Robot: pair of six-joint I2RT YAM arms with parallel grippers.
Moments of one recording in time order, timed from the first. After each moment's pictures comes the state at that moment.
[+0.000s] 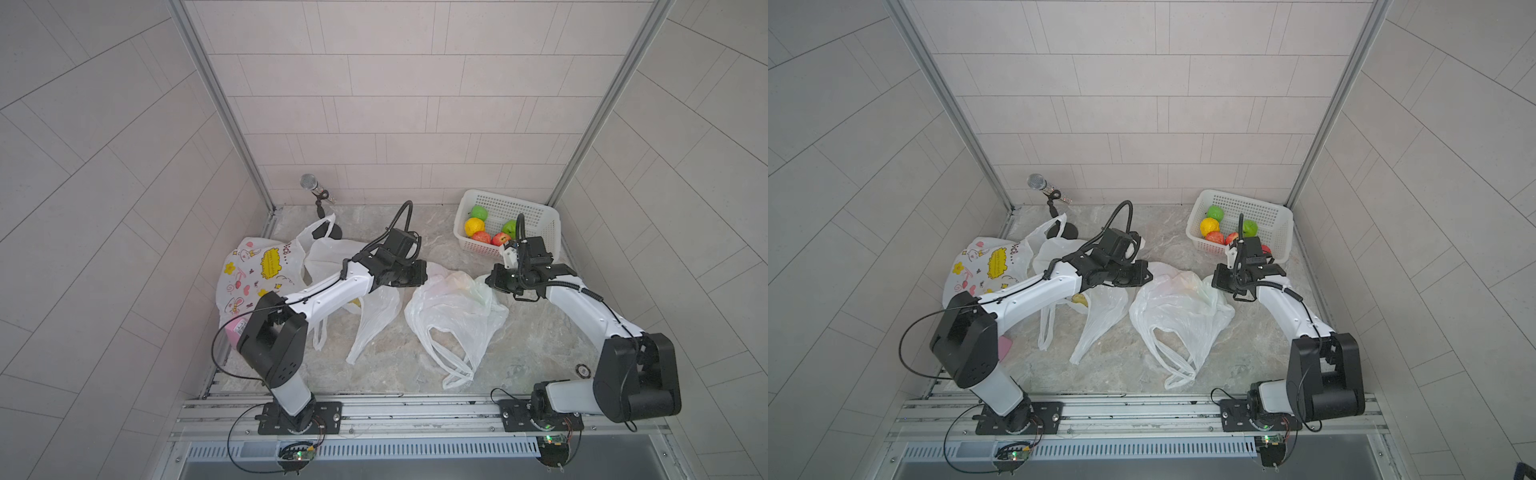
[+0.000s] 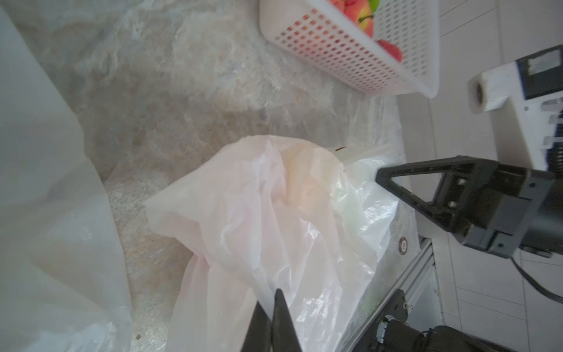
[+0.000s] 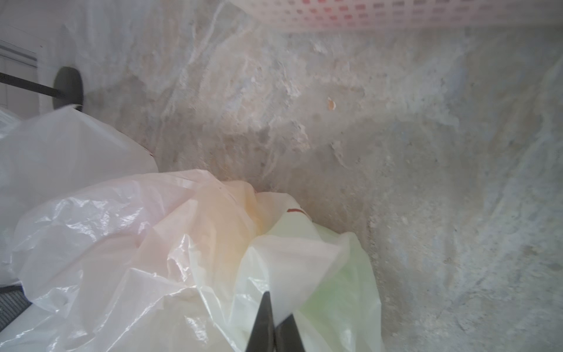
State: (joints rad) left arm -0.66 1.67 1.33 -0.46 0.32 -0.59; right arm 0.05 1.33 0.97 -0.58 -0.36 0.36
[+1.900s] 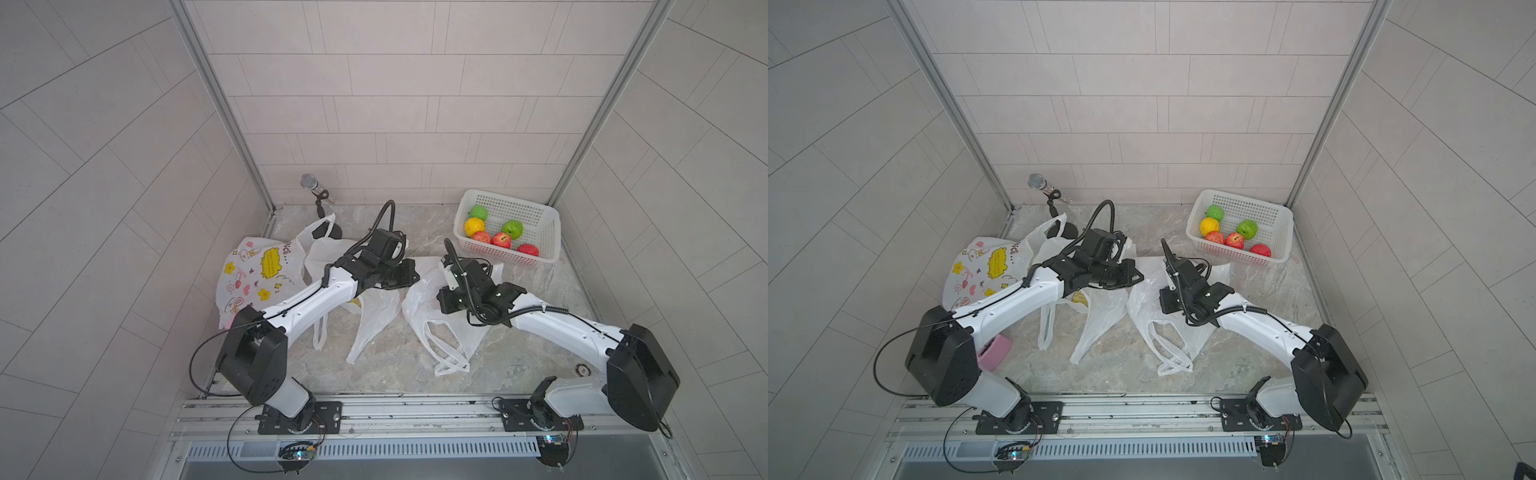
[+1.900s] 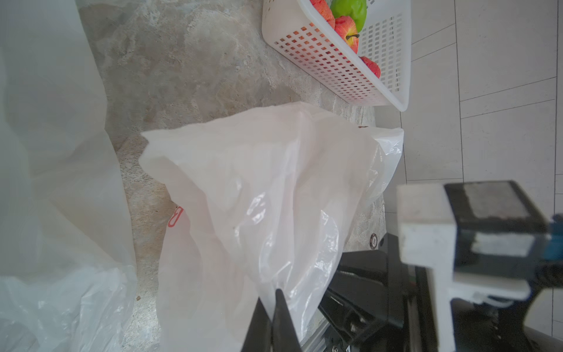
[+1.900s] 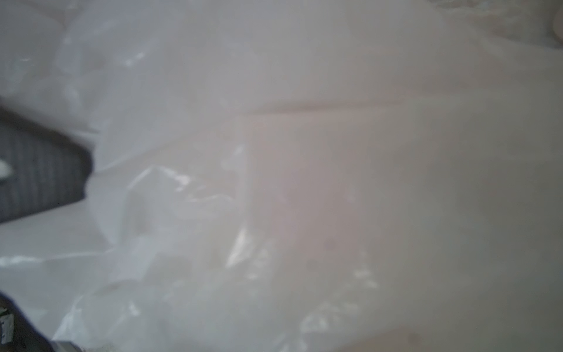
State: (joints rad) left arm -0.62 1.54 1.19 -0.43 0.40 -0.68; right arm 0.68 1.33 0.87 -0.36 -0.04 0.39
